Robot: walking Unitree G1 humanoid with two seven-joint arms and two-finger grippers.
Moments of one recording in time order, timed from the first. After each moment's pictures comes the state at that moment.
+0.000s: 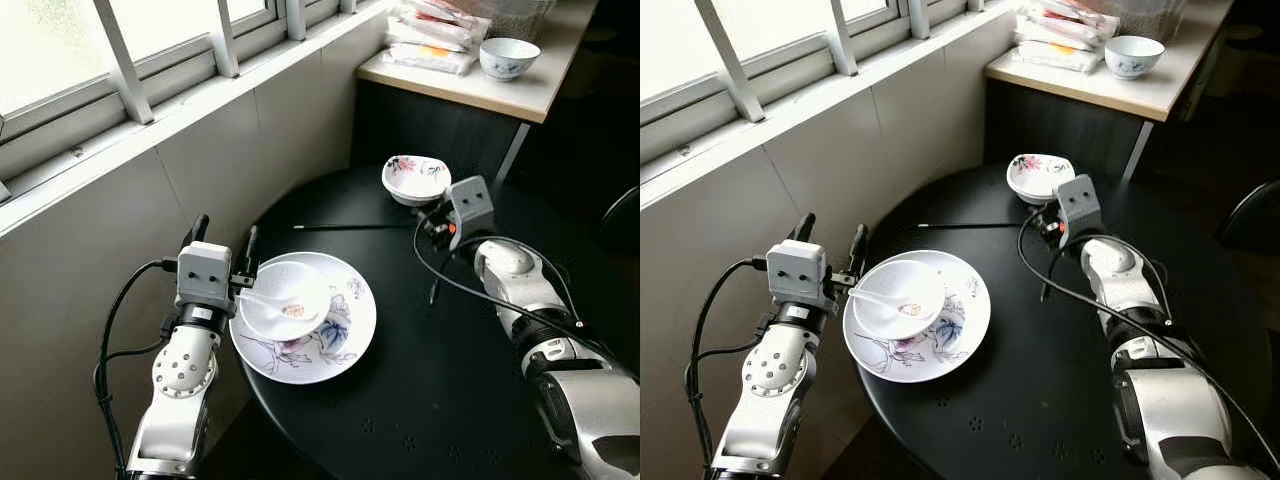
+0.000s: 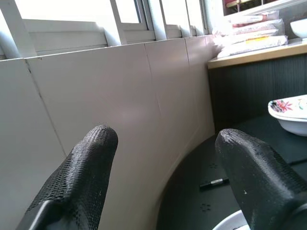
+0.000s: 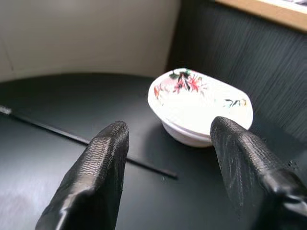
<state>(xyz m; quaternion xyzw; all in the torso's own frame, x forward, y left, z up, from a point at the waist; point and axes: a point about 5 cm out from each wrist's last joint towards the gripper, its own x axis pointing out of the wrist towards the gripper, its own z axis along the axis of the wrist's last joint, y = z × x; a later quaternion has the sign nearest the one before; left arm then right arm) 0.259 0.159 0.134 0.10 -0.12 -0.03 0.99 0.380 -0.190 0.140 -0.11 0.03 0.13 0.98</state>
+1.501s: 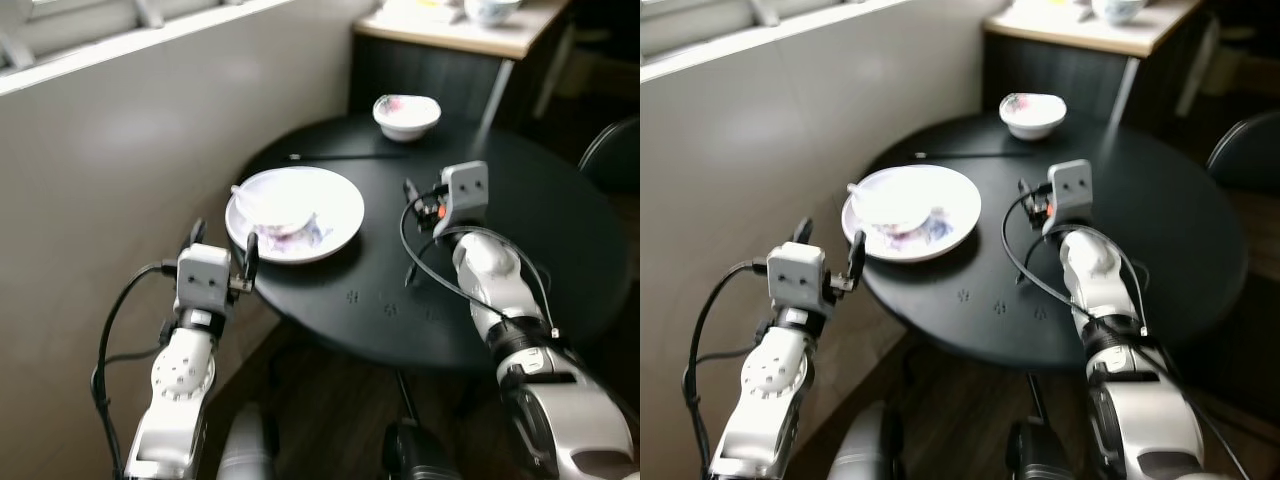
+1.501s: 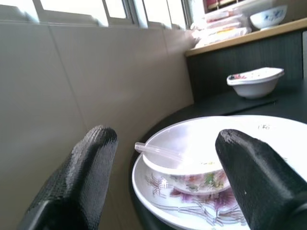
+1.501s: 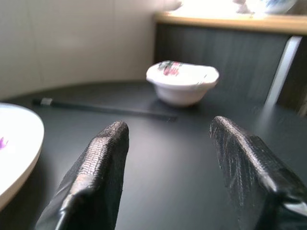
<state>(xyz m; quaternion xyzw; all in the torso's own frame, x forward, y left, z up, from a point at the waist) 0.257 0.158 0.133 0.10 -0.12 -0.03 0.99 0.378 -0.173 0.158 -0.05 -0.05 0.08 0.99</state>
